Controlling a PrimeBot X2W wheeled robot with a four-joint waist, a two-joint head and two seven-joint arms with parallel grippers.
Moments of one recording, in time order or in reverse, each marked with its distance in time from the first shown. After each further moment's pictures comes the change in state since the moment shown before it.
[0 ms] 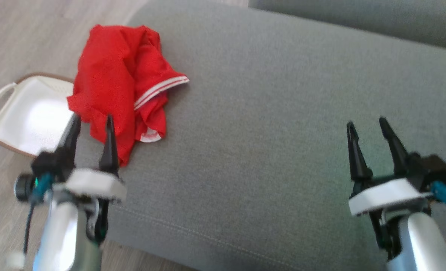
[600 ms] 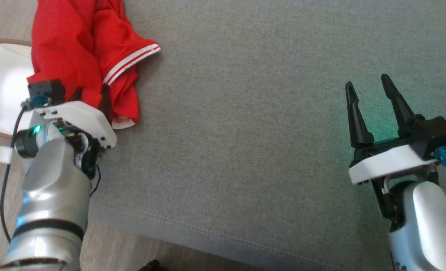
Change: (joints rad) left arm -0.563 0.044 0.003 0.751 -0.081 -0.056 0.137; right arm -0.136 -0.027 0.033 -0.089 -0.045 0.000 0.087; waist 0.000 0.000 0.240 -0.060
